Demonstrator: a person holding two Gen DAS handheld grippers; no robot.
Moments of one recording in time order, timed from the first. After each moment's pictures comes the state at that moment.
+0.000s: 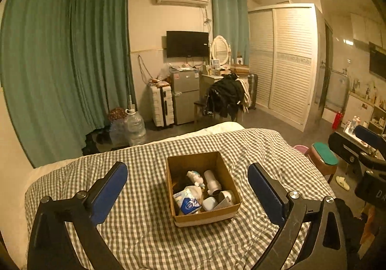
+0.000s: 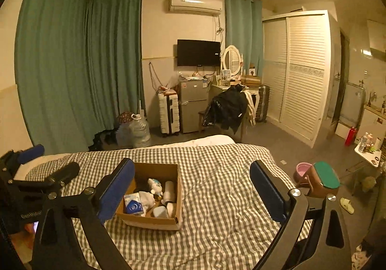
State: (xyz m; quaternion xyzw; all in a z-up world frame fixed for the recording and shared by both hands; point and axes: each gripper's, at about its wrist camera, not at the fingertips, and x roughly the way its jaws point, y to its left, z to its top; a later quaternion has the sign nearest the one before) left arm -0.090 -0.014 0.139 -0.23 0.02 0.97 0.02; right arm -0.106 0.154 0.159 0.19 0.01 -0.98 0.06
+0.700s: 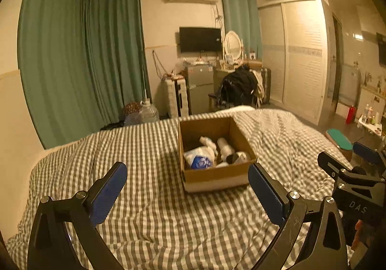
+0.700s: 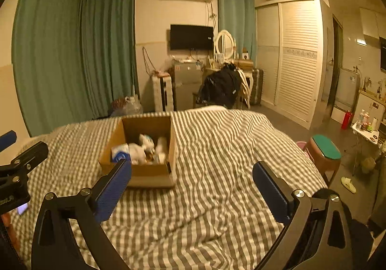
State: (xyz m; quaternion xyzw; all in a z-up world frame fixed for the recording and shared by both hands) left arm -0.036 -0.013 0.024 -0.23 0.03 0.97 -0.03; right arm -0.068 0.155 0.014 0.23 0.01 -0.97 0.04
